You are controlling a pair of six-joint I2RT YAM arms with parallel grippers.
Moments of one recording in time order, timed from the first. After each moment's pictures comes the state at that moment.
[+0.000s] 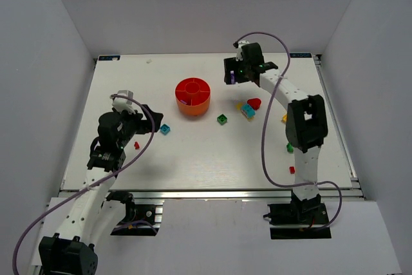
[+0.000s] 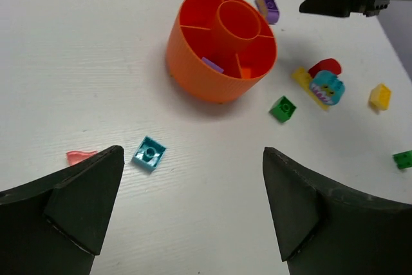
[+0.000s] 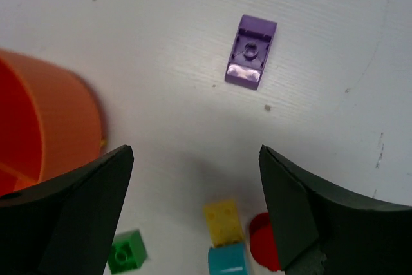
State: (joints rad) left arm -0.15 0.76 0.57 -0.04 0.22 -0.32; right arm 0.38 2.07 1.75 -0.37 -0.11 0.09
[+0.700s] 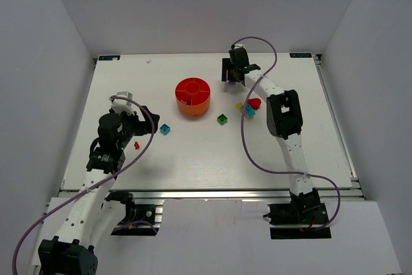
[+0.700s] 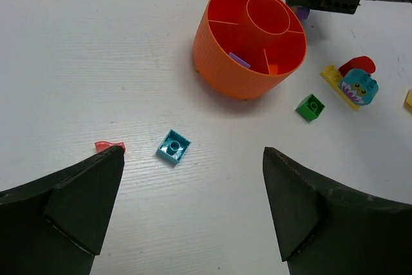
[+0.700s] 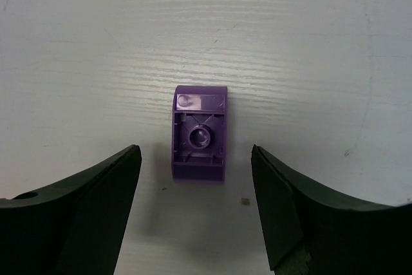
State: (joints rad) left arm -0.15 0.74 0.57 -0.11 0.13 -0.27; right arm 0.40 2.49 2.14 -0.36 0.16 0.24
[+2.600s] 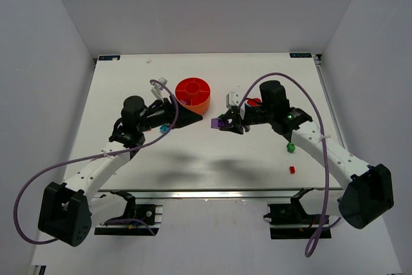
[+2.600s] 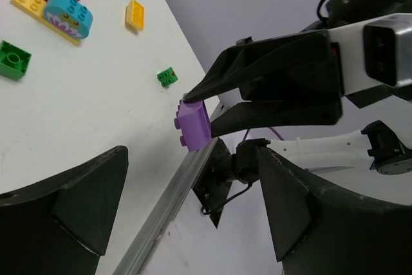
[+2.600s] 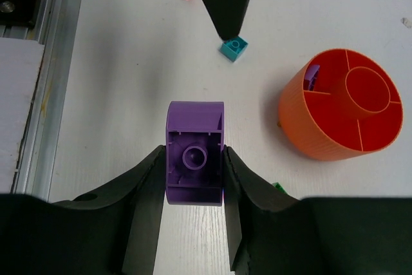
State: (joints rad) left arm -0.37 1.10 0.68 0.34 0.75 -0.87; right arm 0.55 1.25 1.00 -0.27 -0.89 -0.65
